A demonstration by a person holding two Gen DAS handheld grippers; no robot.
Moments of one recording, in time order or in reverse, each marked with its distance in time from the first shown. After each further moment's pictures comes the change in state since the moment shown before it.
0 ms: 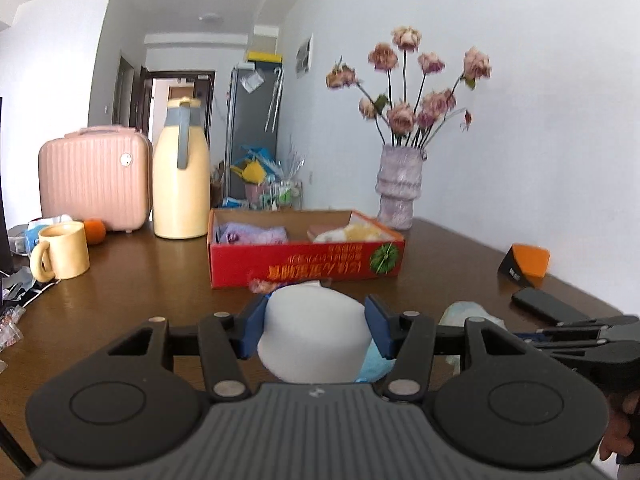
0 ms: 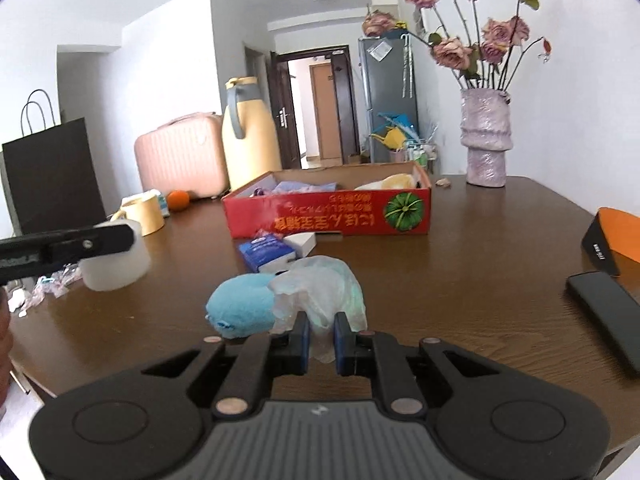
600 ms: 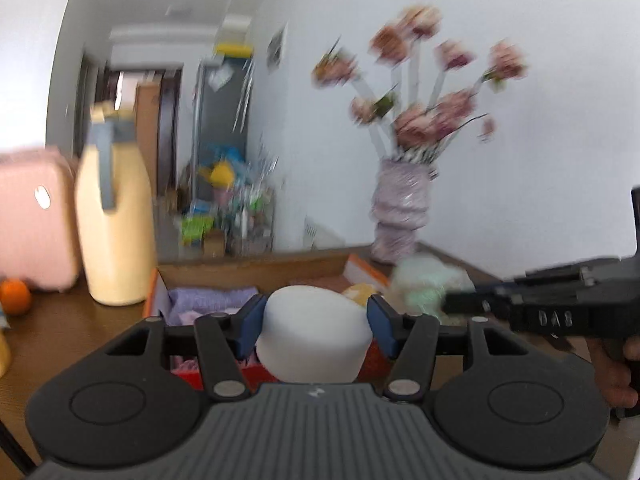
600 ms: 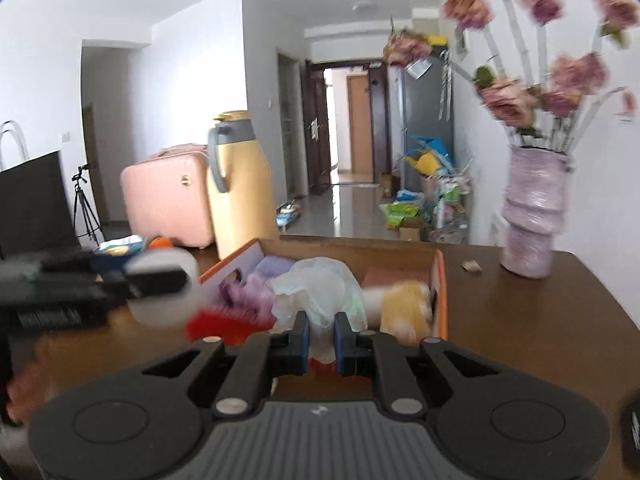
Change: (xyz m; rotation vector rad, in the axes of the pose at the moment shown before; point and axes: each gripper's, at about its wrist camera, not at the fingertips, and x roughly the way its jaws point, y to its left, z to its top) left arm 0.194 0.018 0.105 0.027 0.023 -0.097; right arm 0.158 -0.061 0.179 -0.096 -0.004 0.098
